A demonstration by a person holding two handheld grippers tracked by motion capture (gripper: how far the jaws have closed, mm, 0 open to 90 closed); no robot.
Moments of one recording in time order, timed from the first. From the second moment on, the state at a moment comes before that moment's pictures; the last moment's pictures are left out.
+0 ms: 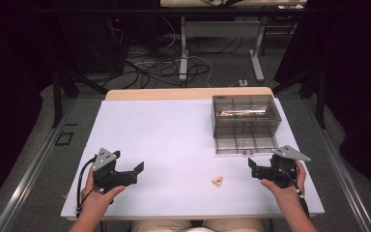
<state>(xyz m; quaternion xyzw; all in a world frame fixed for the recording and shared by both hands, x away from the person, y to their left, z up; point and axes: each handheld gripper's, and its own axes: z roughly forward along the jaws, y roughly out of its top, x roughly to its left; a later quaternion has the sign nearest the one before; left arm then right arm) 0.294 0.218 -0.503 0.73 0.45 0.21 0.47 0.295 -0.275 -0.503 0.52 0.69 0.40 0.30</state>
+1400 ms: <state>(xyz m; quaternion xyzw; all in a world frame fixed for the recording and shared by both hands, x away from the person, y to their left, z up) 0.287 0.214 -0.503 0.73 0.44 0.22 0.47 0.289 -0.201 -0.502 0.50 0.74 0.38 0.24</state>
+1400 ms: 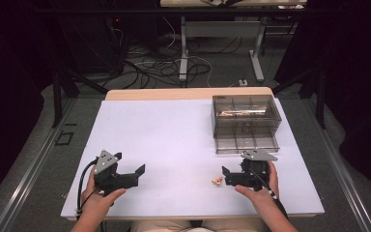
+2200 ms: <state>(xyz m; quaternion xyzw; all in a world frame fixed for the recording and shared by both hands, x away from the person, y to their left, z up) 0.287 0.213 -0.504 0.74 0.44 0.22 0.47 0.288 -0.168 -0.526 0.50 0.77 0.36 0.20</state>
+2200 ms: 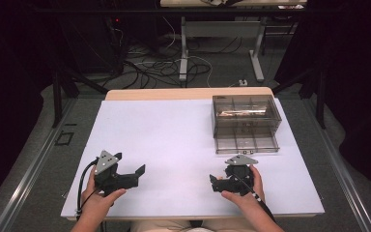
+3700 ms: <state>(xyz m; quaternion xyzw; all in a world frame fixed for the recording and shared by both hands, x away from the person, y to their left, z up) 0.287 0.214 -0.504 0.74 0.43 0.22 0.47 0.289 -0.153 -0.559 0.50 0.78 0.32 0.19</state>
